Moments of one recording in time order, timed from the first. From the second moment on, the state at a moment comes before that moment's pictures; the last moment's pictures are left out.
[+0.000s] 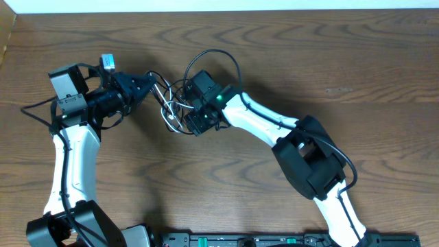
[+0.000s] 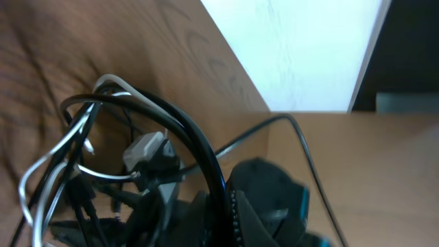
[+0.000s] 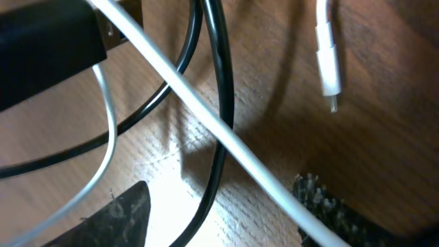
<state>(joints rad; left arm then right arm) 0.33 1.47 1.01 -0.32 1.04 -0.66 0.76 2.27 1.70 -0.59 -0.26 0.18</state>
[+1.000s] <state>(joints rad) 0.14 1.47 1.01 -0.47 0.80 -0.82 0.53 2.28 1.69 -0.64 -0.84 0.15</state>
